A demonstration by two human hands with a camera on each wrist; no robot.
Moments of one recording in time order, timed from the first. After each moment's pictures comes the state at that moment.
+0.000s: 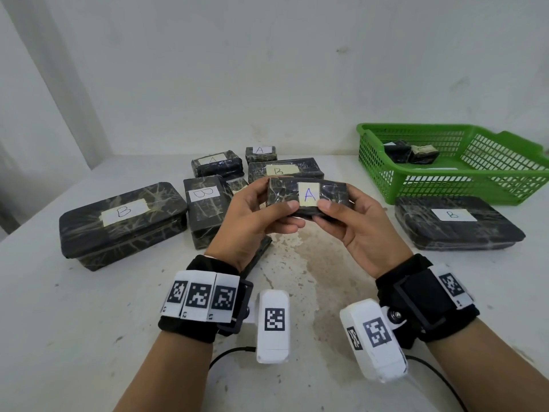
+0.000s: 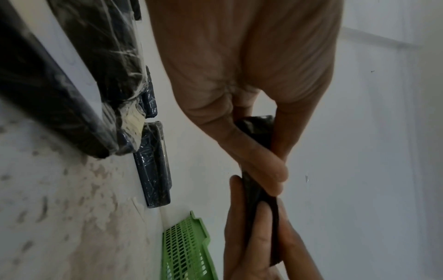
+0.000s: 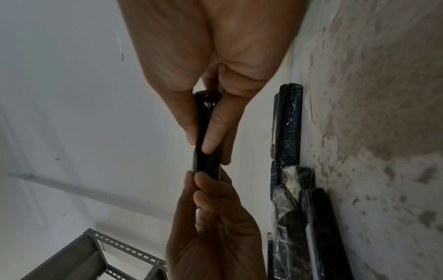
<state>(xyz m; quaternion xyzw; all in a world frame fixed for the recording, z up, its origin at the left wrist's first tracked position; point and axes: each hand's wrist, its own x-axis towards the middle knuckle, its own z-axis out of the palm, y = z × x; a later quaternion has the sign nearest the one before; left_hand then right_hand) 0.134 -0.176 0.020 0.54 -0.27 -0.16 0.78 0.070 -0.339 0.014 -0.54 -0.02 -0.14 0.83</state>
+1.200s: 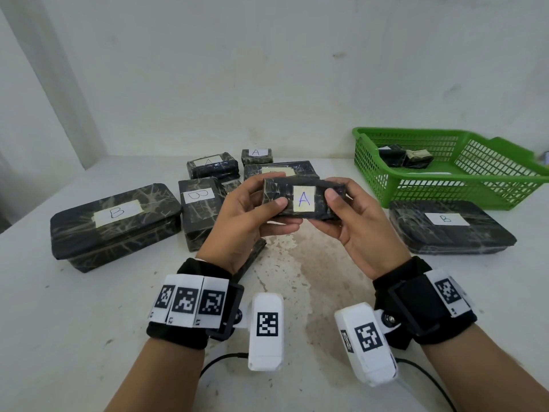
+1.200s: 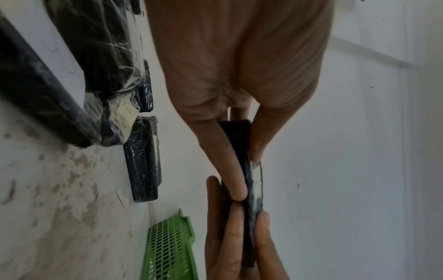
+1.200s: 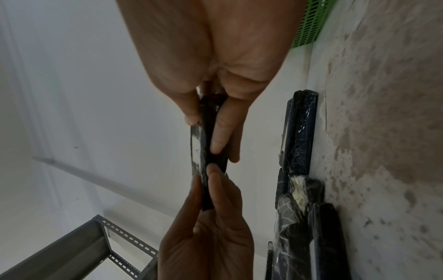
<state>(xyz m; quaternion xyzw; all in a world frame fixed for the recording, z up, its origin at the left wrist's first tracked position) 0.135 -0.175 0.021 0.51 -0.27 -0.16 0.80 0.070 -0.344 0.014 -0.60 -0.04 -0.16 0.78</state>
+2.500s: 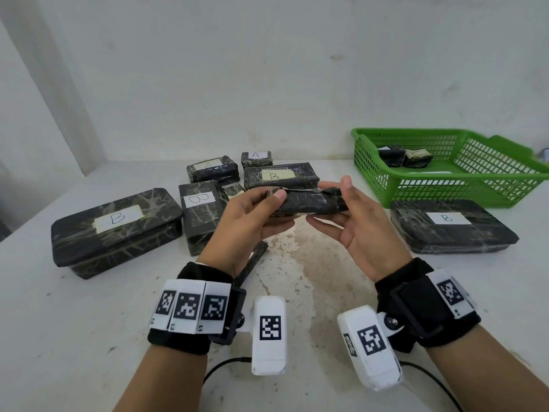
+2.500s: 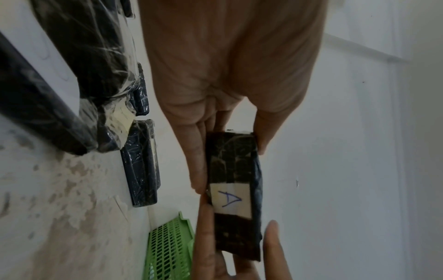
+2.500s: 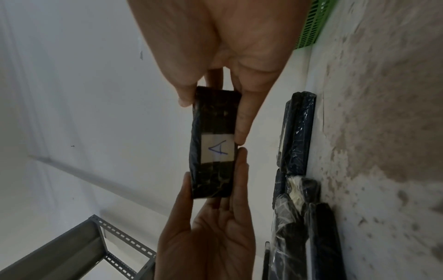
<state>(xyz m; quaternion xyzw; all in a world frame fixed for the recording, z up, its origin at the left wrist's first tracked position) 0.139 -0.178 0.018 0.54 -0.23 -0.18 0.79 0.072 -0.343 0.013 -0.58 0.00 -0.18 0.79</state>
